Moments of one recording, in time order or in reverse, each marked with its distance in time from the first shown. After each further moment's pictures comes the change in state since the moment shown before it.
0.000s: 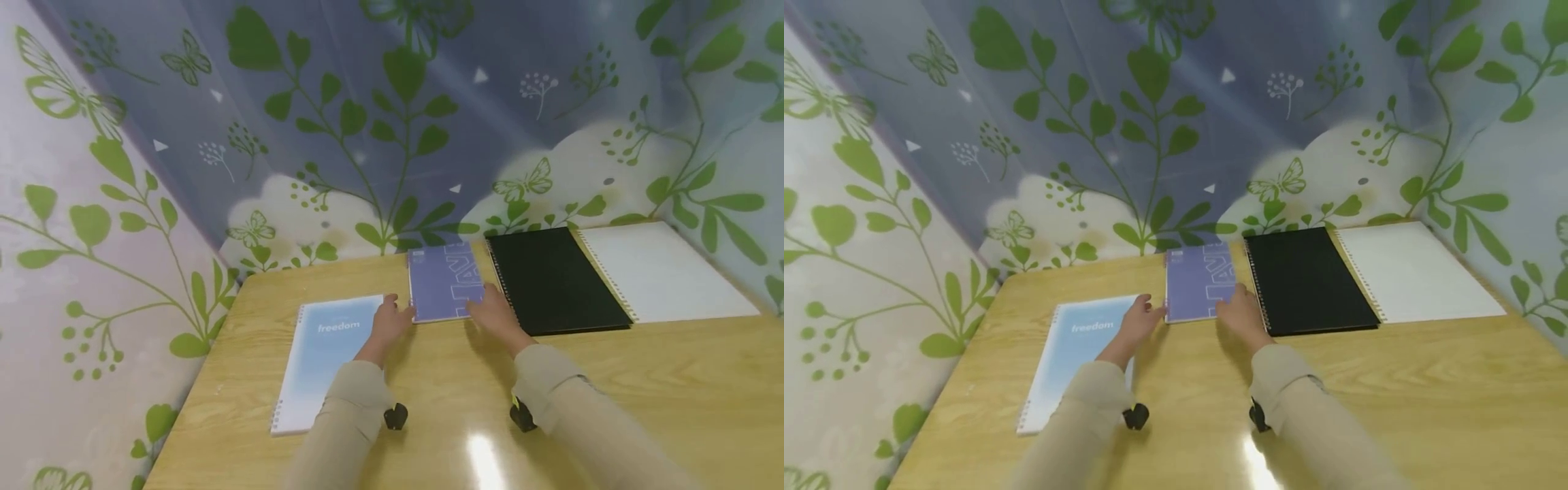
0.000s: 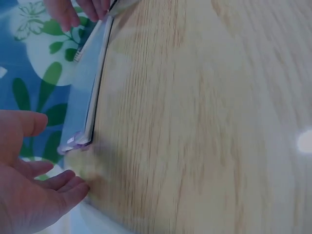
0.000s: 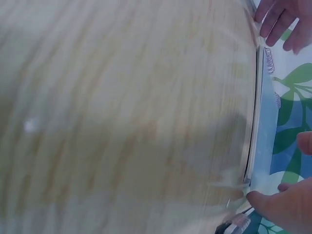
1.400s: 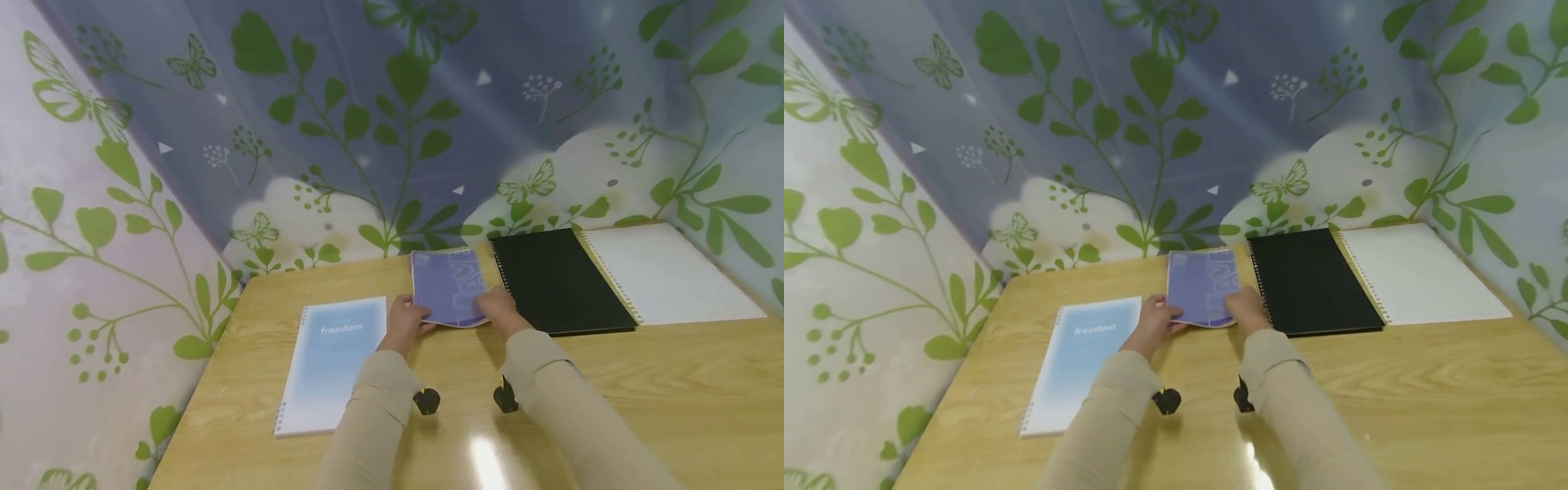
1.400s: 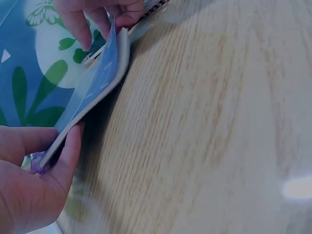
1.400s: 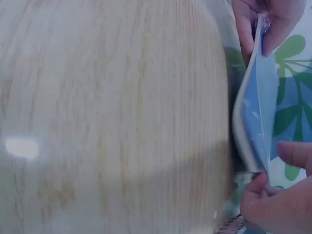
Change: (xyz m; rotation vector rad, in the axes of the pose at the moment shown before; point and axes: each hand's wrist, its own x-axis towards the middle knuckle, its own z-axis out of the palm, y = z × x) left_hand 0.010 0.014 0.025 -0.585 0.023 -0.218; right_hand 0.014 -0.007 0.000 0.170 0.093 0.231
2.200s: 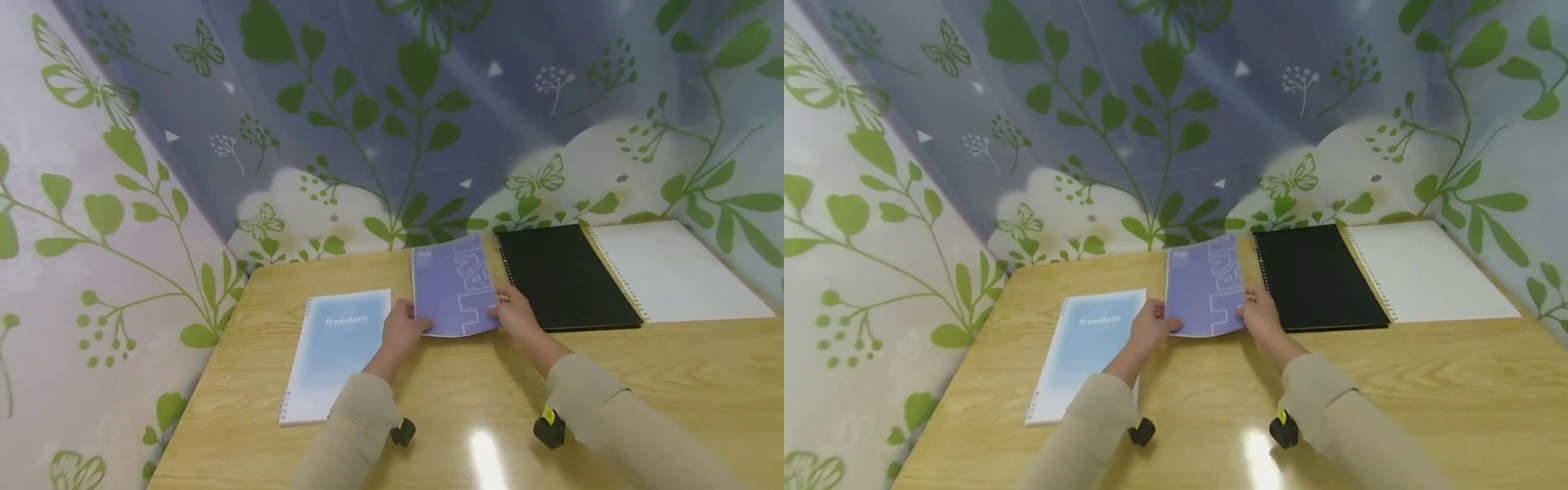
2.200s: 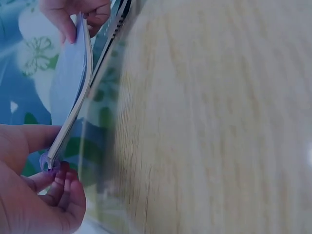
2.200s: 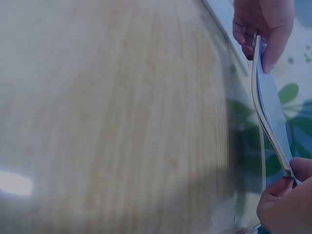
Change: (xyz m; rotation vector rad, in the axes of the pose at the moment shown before) left_hand -0.035 -0.006 -0.026 0.545 0.023 0.252; right_hand -0.033 0.016 -0.009 0.280 -0.127 -0.093
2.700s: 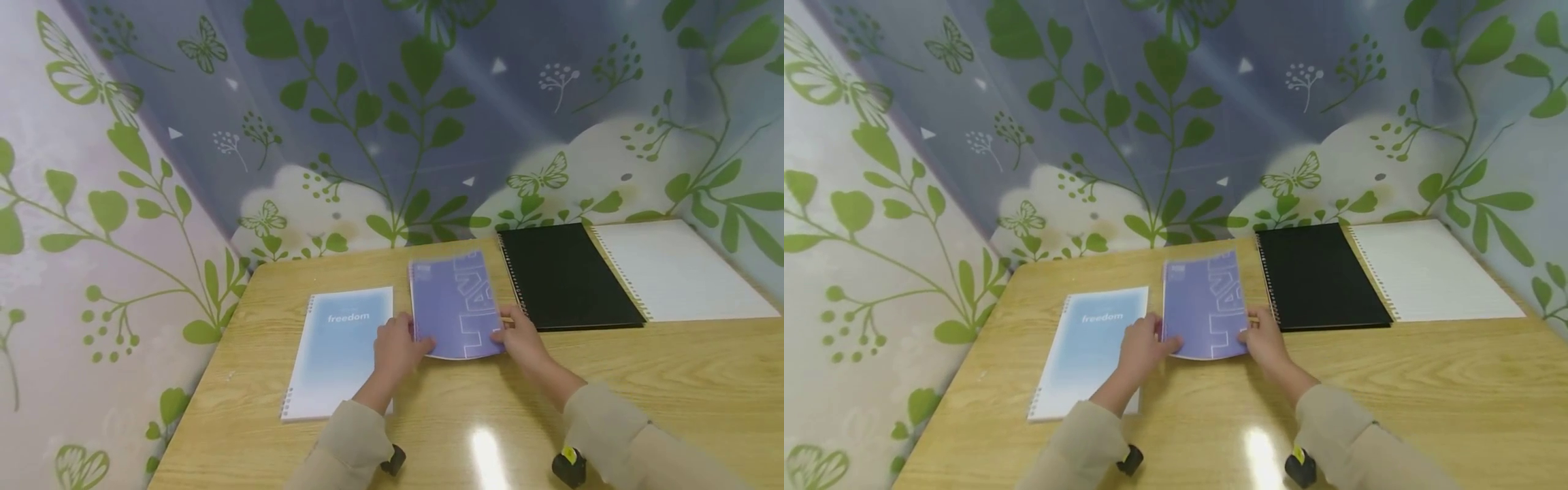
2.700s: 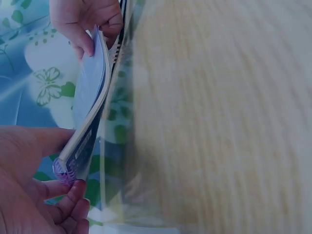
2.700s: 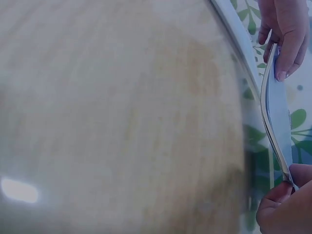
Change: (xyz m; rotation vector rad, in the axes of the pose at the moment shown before) left_hand -0.042 0.002 -0.014 0.405 0.054 0.122; right_hand -0.038 0.017 0.005 -0.025 -0.022 -0.033
